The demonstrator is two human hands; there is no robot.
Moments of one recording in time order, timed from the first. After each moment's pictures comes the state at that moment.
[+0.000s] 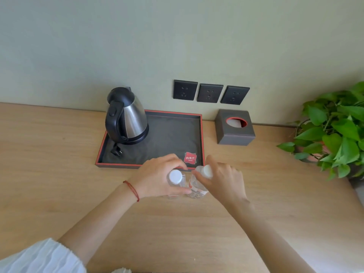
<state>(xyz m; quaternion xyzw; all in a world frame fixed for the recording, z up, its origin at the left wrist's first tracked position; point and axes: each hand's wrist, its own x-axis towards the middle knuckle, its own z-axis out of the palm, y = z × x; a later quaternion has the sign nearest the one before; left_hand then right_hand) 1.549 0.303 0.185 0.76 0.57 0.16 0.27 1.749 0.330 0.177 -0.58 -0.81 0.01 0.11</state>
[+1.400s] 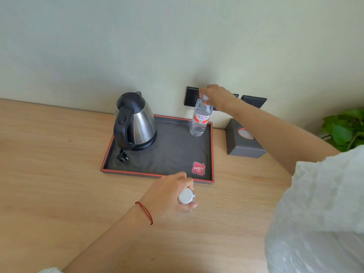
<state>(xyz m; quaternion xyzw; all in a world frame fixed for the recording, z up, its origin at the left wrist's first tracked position) 1.554 0.307 0.170 0.72 0.60 0.15 0.30 1.663 0.592 0.222 -0.45 -0.89 0.09 -0.05</state>
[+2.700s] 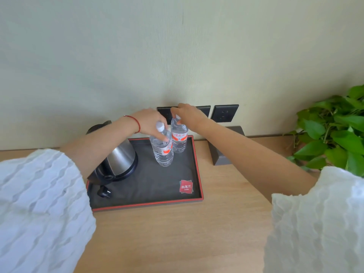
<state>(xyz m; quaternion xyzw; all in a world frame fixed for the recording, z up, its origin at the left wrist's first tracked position) 1.509 0.549 0.230 0.79 0.58 -0.04 0.20 1.671 0.598 0.201 -0.44 -0.89 0.09 0.01</state>
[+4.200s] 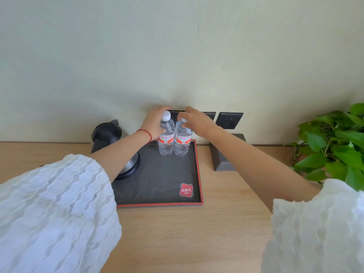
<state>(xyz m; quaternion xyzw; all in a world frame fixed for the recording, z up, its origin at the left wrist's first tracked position) 1.508 0.549 0.187 0.68 0.65 0.27 0.22 1.676 0.581 0.221 -0.44 -0.89 0.10 -0.01</state>
